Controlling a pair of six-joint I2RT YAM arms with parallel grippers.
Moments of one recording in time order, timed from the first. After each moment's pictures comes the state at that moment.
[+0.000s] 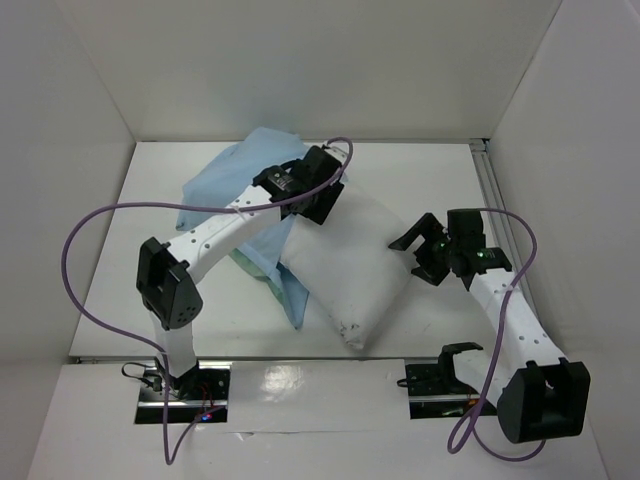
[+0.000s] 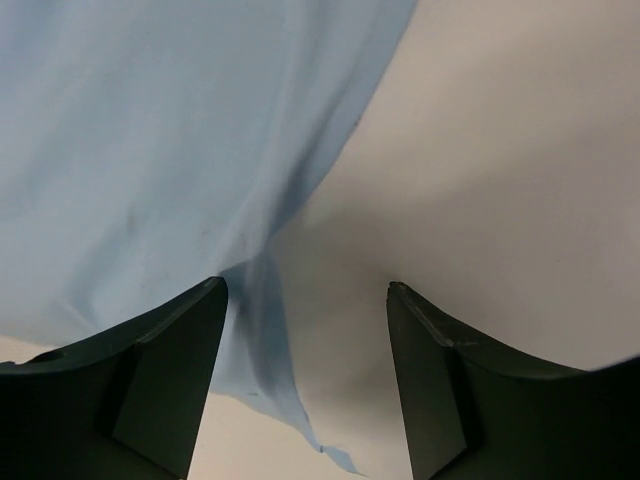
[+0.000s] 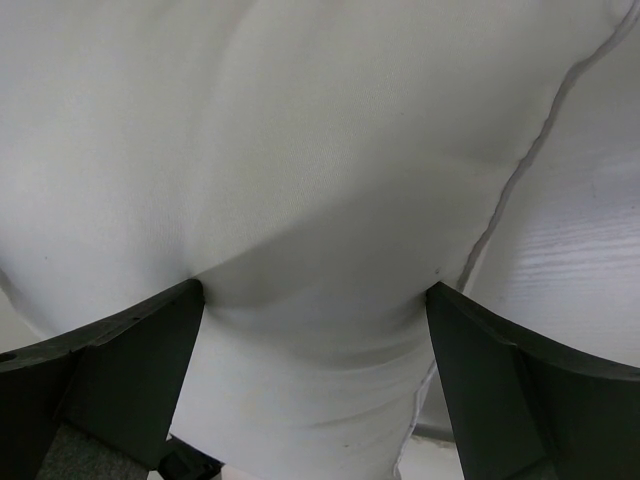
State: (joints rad) left arm -0.74 1.85 1.83 -0.86 -0.37 -0.09; right arm 0.08 1.01 0.74 -0.59 -0.27 0.89
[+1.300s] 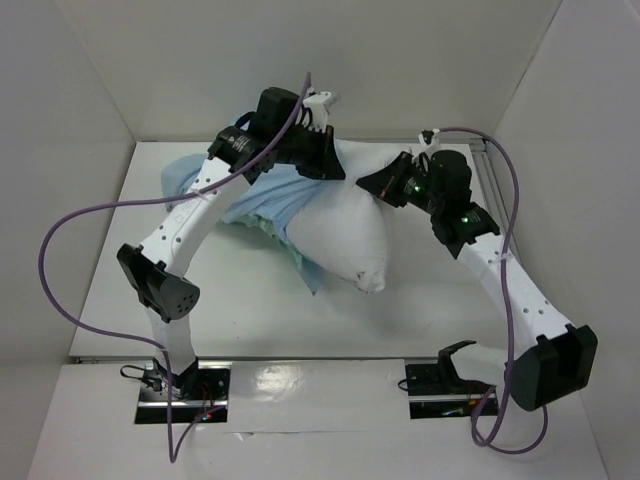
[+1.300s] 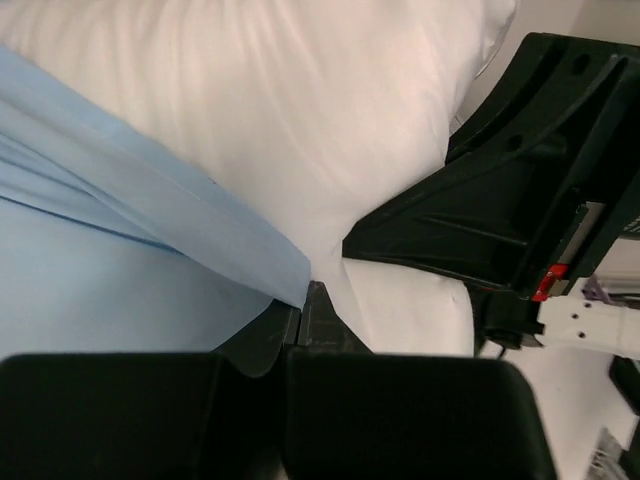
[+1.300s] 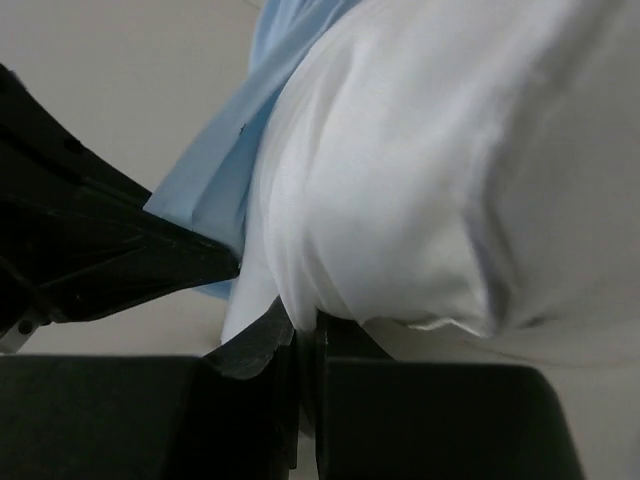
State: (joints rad) left arm -0.60 1.88 2.20 -0.87 0.42 -0.29; right arm 0.32 1.22 1.14 -0.17 -0.37 0.82
